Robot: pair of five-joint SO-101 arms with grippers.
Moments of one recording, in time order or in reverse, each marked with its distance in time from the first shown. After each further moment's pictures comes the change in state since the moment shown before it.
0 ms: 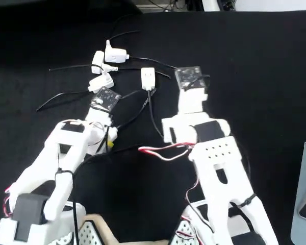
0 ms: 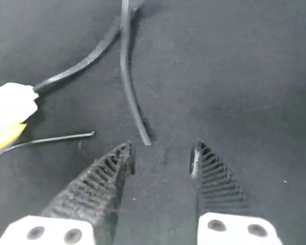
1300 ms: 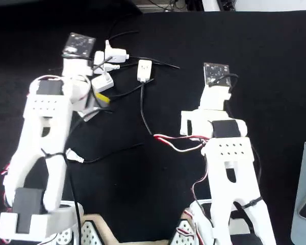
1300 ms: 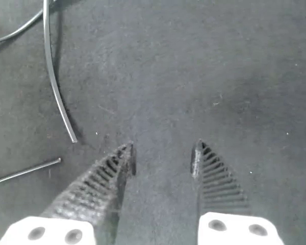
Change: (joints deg) left arm -6.0 3.4 -37.8 25.6 8.5; right arm 10.5 0.0 0.0 -1.7 0.0
